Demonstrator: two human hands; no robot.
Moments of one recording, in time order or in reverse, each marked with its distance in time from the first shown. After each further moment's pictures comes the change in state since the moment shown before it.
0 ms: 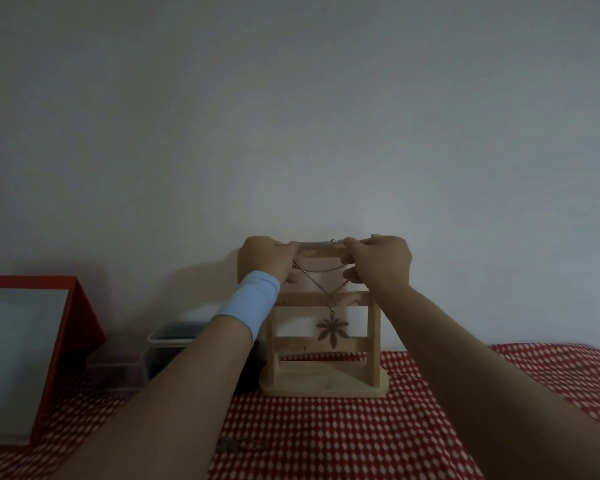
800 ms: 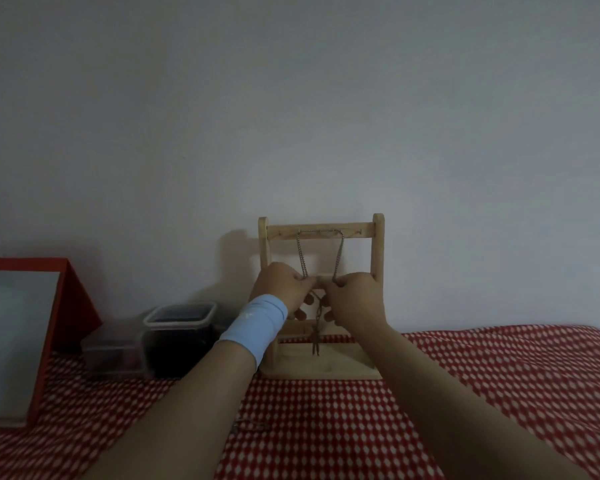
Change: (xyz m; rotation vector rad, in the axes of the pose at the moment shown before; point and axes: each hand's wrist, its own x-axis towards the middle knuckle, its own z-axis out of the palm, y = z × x) left_hand -0.022 -0.057 0.026 0.283 -0.307 -0.026; right_hand -0.045 0.065 0.034 -0.289 -0.227 0.096
